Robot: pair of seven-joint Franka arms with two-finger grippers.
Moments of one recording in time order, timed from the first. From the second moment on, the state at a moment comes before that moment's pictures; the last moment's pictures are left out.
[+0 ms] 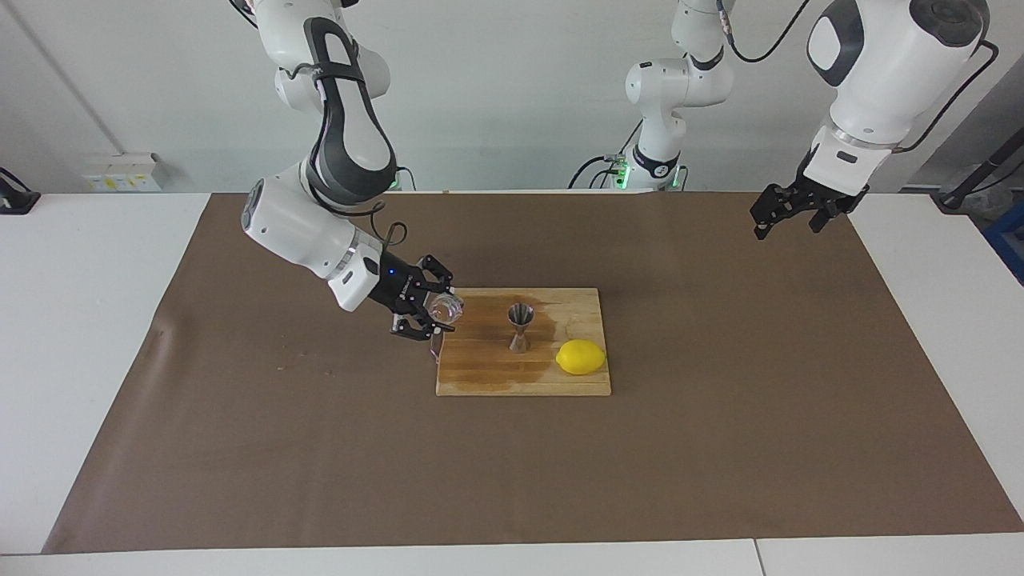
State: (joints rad) left arm -0.03 0.01 -0.04 -1.61 0.02 1.59 -0.12; right arm 0.26 0.23 -0.03 -1.88 0.96 2.20 -1.50
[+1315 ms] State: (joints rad) left arm -0.03 0.01 -0.04 -1.61 0.02 1.59 -0.12; right arm 0.36 0.23 -0.03 -1.88 0.88 2.22 -1.57
